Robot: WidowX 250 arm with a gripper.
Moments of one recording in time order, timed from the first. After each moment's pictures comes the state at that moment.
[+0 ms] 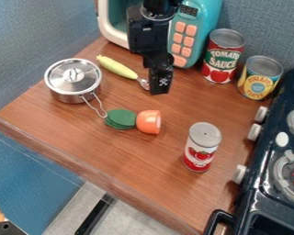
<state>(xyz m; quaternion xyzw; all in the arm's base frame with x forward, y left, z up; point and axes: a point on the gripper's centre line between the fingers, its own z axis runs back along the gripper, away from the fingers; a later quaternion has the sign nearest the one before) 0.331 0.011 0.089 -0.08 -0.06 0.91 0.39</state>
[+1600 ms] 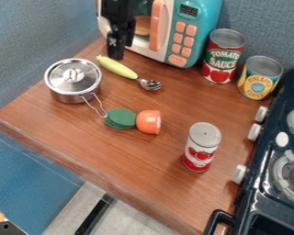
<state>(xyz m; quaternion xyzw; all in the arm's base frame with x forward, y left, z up) 0.407 0.131 0.041 0.05 -0.03 0.81 0.58</state>
